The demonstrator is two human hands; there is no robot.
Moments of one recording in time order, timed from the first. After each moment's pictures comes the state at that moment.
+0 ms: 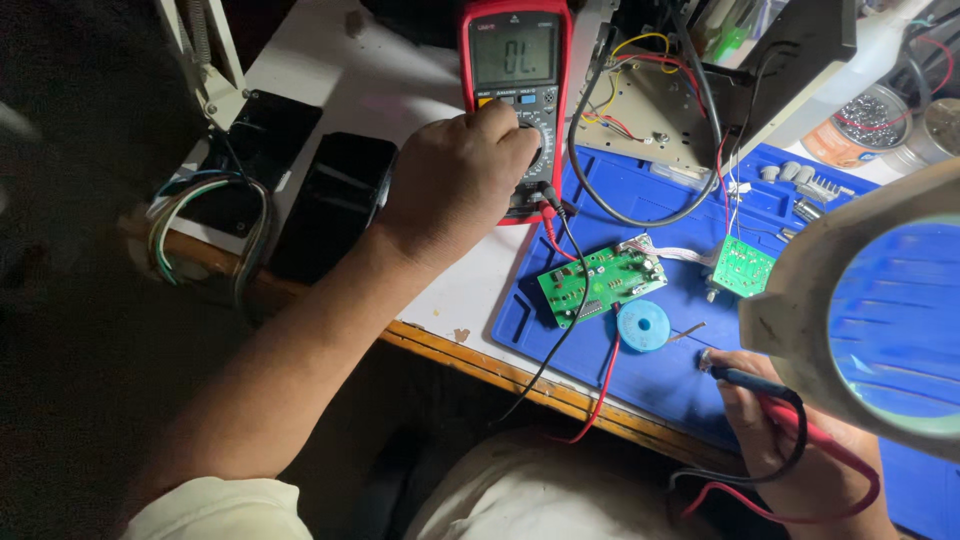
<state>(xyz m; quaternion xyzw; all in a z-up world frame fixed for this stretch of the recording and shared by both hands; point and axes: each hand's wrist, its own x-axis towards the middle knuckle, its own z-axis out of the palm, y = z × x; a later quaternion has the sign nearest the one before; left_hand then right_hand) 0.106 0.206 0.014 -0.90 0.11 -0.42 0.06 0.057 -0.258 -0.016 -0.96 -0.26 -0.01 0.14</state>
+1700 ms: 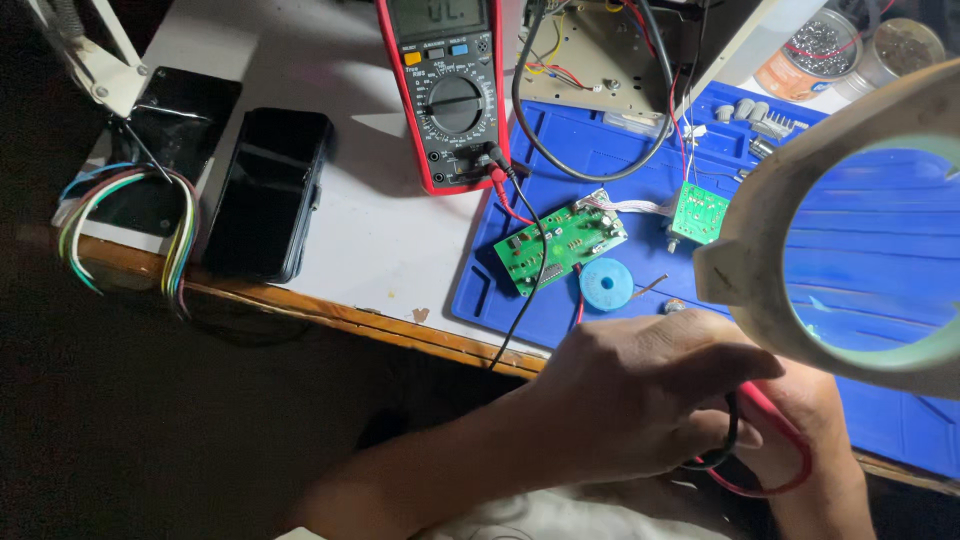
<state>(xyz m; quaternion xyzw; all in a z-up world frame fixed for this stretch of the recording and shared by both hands) -0.022 -0.022 -0.003 -0.80 0.23 -0.22 -0.51 0.017 -0.210 0.056 -0.85 -0.27 0.05 0.46</state>
